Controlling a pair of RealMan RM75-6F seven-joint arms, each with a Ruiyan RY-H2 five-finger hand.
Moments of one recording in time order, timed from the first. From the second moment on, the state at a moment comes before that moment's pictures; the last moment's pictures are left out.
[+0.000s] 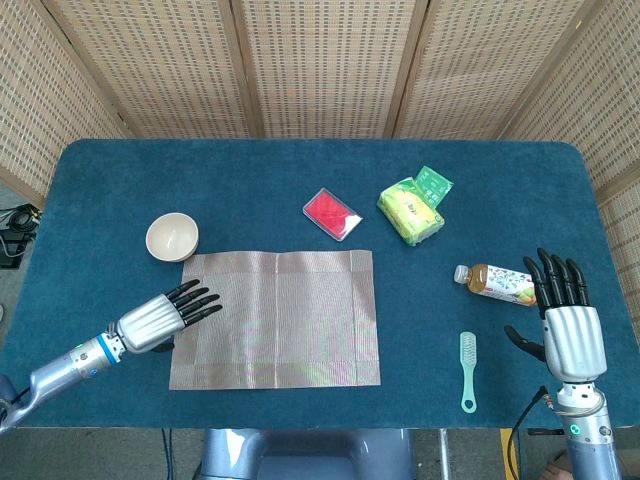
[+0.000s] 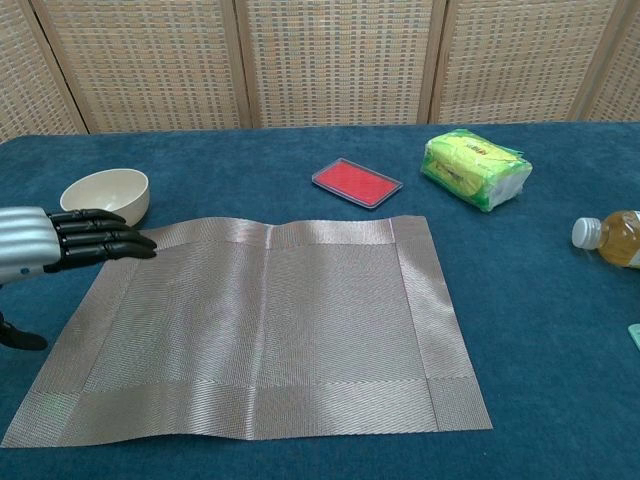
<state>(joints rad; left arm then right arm) -0.63 -1.50 0.31 -0.80 1.90 1.39 -0.35 0.15 -1.25 0.14 -1.62 -1.56 1.60 -0.12</state>
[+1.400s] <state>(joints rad) -0.72 -1.70 0.03 -0.48 1.49 0.85 -0.53 0.17 -1.25 0.14 -1.61 -1.53 1.54 -0.10</state>
